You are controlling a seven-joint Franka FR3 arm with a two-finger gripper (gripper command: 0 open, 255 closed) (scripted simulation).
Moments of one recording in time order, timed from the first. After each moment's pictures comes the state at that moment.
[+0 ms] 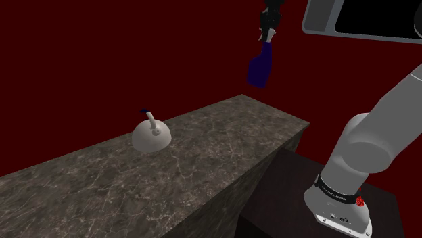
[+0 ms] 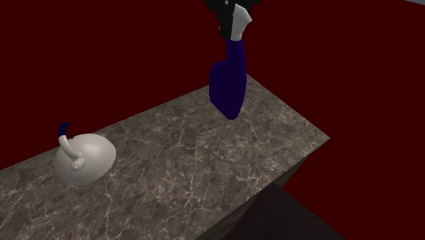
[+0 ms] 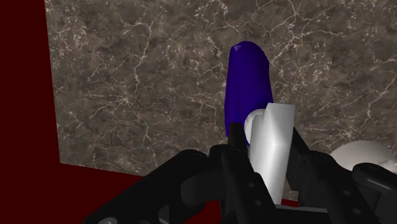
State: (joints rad) arm -0.06 -0.29 -0.20 -1.60 -0.05 1.35 -0.14
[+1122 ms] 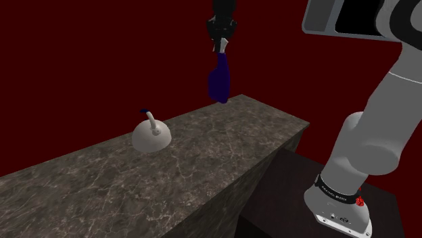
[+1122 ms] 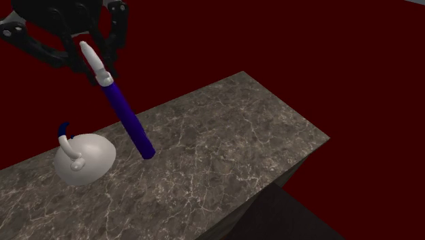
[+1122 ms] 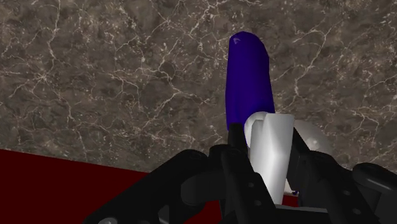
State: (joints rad) arm 0.09 -0.10 0.04 -1.50 0.00 1.43 0.25
